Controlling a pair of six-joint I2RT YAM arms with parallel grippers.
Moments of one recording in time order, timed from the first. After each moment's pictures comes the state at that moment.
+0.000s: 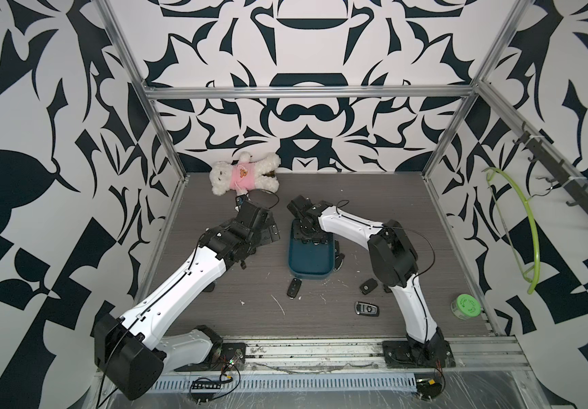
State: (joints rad) left arm -0.61 1.21 1.11 -0.76 -0.29 -0.70; right arm 0.73 2.22 1.81 -0.80 0.14 0.68
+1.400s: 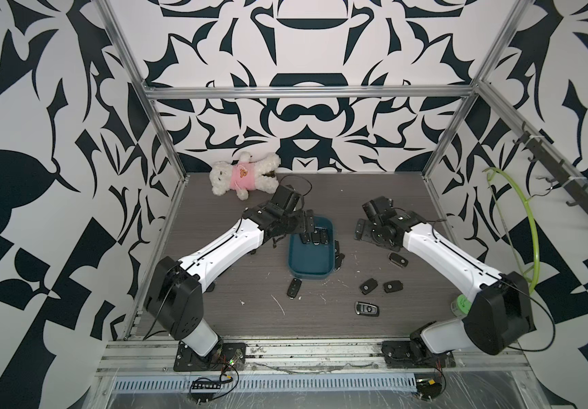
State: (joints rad) left arm -0.69 1.62 1.34 -0.56 0.05 -0.60; right arm 0.38 1.41 1.11 -0.86 0.27 0.72
